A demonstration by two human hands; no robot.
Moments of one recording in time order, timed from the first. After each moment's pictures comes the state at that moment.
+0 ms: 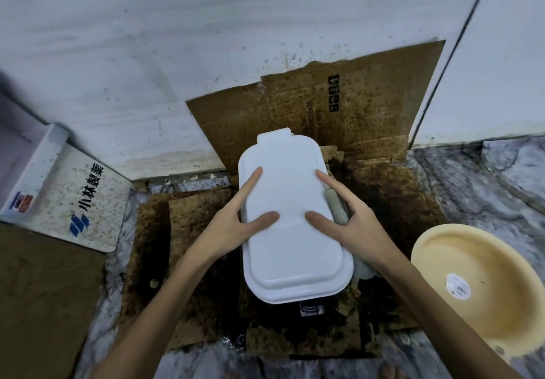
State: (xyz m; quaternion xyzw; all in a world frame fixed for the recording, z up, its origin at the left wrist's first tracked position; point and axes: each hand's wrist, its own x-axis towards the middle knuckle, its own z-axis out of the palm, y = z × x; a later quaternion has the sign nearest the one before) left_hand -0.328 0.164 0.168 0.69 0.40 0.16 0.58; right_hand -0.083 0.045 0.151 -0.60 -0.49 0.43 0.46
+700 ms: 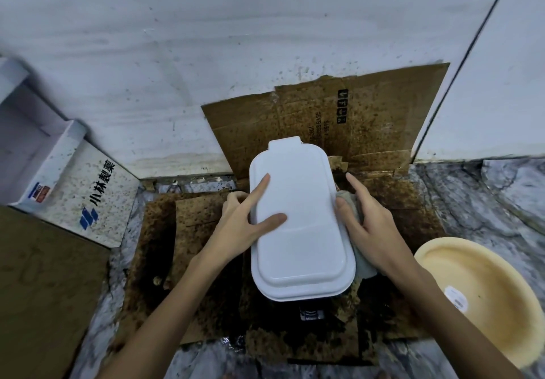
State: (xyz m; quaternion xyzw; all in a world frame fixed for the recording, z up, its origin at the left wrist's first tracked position) left_hand -0.337 0.161 0.157 0.75 0.49 0.13 0.43; right_hand -0.076 0.034 0.163 -0.70 -0.52 0.30 0.38
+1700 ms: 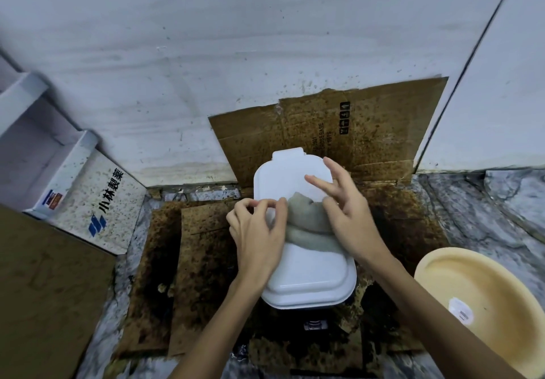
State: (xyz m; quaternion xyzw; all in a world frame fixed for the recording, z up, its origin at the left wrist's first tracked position) left_hand -0.289 0.109 0.179 0.68 0.61 0.28 0.30; right_hand -0.117 0.065 0.201 -0.62 -0.51 0.32 0.51
